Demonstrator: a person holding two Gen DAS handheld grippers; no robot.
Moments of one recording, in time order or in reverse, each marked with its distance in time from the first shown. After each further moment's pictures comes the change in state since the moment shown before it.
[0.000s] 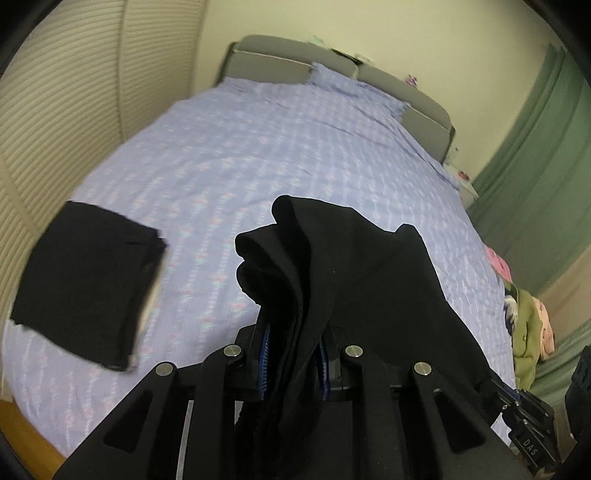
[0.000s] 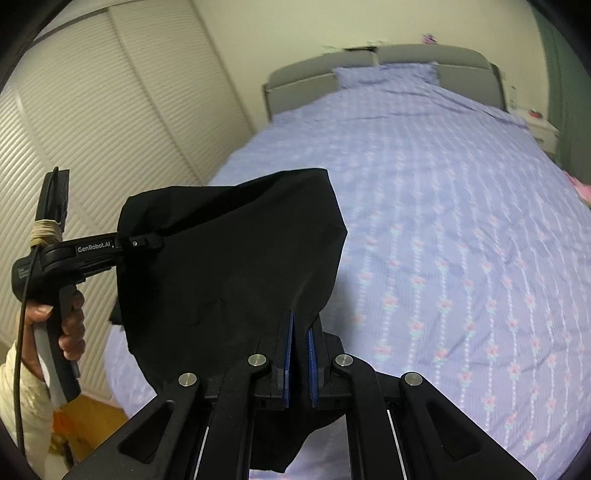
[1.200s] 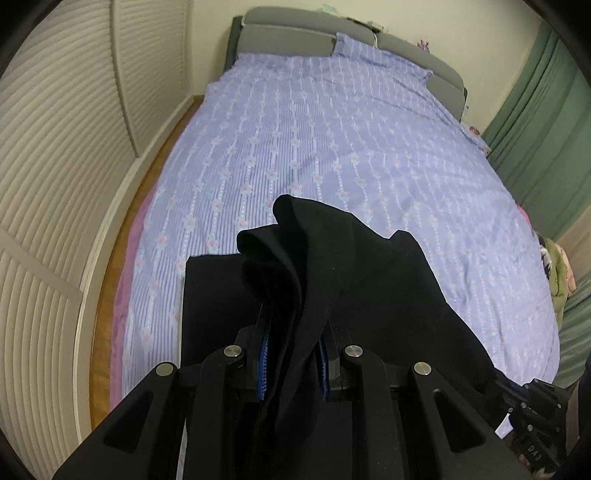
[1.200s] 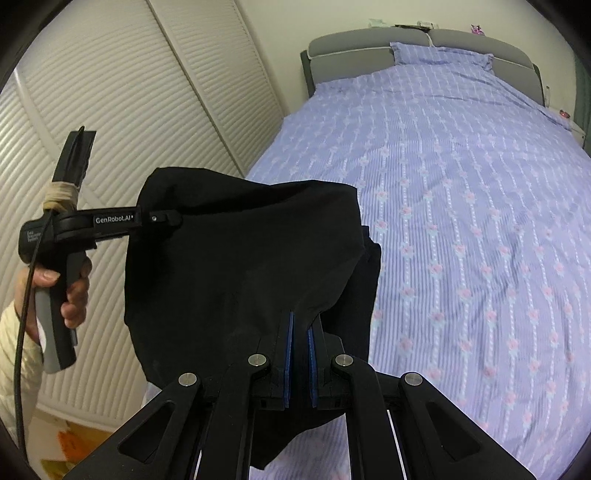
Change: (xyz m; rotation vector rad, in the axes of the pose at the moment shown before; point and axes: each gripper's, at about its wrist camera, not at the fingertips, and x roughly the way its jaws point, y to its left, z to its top) left arm 0.065 0.376 0.143 0.208 0.183 -0.013; right arm 0.248 0.336 0.021 0.037 0.099 -0.055
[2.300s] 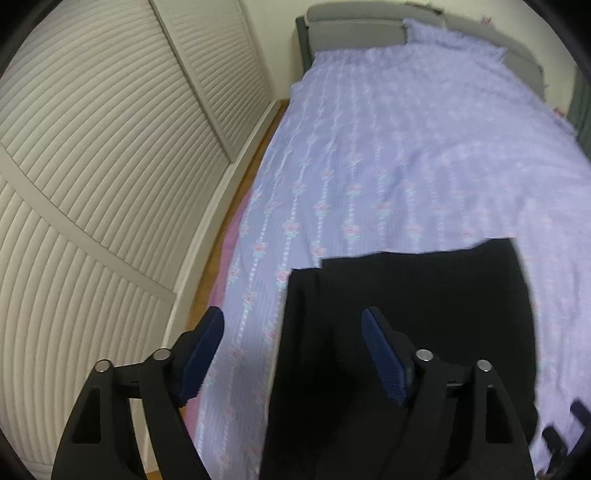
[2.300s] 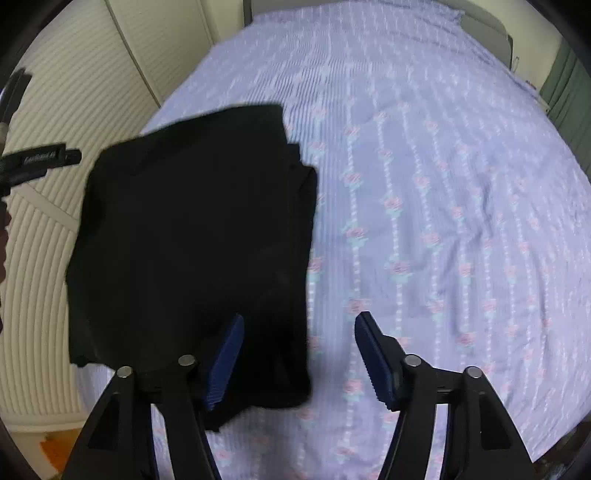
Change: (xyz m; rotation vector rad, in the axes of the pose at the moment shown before) left arm 0.020 0.005 -0.015 -0.007 -0.046 0.435; right arm 0.050 -0.053 -0.021 0.041 0.214 -0.257
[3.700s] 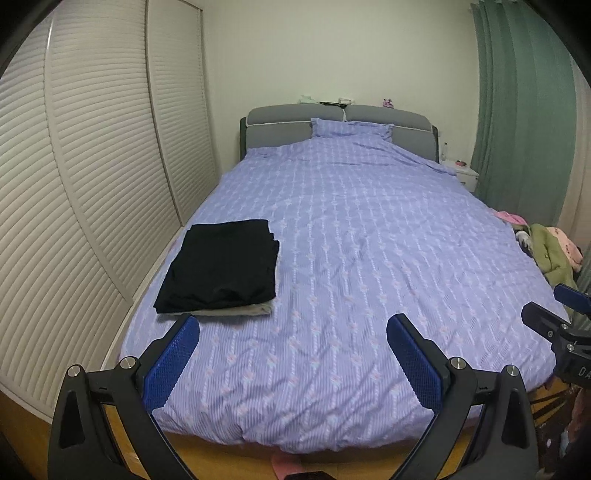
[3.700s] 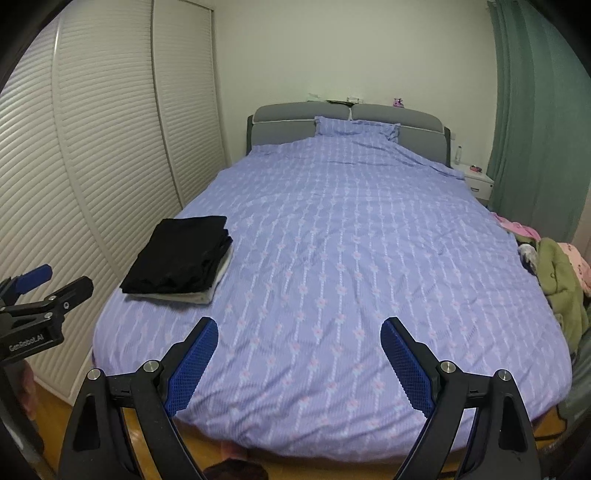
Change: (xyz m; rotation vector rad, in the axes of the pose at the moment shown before) left arm -0.452 -0.217 -0.329 -0.008 -0.362 -0.188; right arm -0.366 -0.240 -0.285 -0.055 -0.476 -0.011
